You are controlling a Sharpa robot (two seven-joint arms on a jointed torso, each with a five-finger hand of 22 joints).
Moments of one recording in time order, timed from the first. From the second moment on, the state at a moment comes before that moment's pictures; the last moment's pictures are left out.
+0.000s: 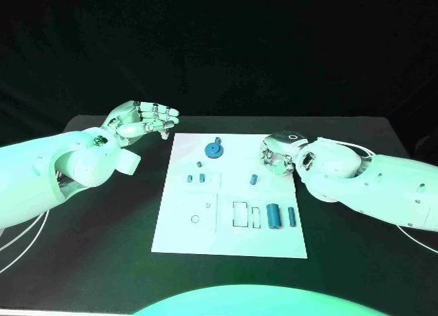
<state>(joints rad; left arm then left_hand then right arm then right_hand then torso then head) 1.20 -0.97 -0.01 1.47 -0.21 -0.11 0.32 1.48 -0.23 0.64 0.02 0.25 0.90 0.20 0.24 0.29 1.00 0.13 0.35 0.16 1.01 0.05 1.05 0.42 0.17 0.80 0.15 1.05 0.86 1.20 -0.75 -0.13 1.48 -1.71 -0.24 -0.28 1.43 -0.24 0.68 0.04 0.18 1.10 0.10 0.30 0.36 1.26 0.09 0.10 0.15 1.47 -0.02 1.45 1.31 0.06 1.47 0.07 1.36 1.31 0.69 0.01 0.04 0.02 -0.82</state>
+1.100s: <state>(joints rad) 1.20 -0.97 -0.01 1.46 -0.21 -0.11 0.32 1.48 -0.23 0.64 0.02 0.25 0.90 0.20 0.24 0.29 1.00 0.13 0.35 0.16 1.01 0.05 1.05 0.42 0.17 0.80 0.15 1.05 0.86 1.20 -0.83 -0.12 1.59 -1.67 -0.42 -0.30 1.43 -0.24 0.69 0.03 0.18 1.11 0.11 0.30 0.36 1.27 0.09 0.09 0.15 1.46 -0.03 1.45 1.31 0.05 1.47 0.07 1.37 1.31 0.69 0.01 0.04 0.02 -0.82</state>
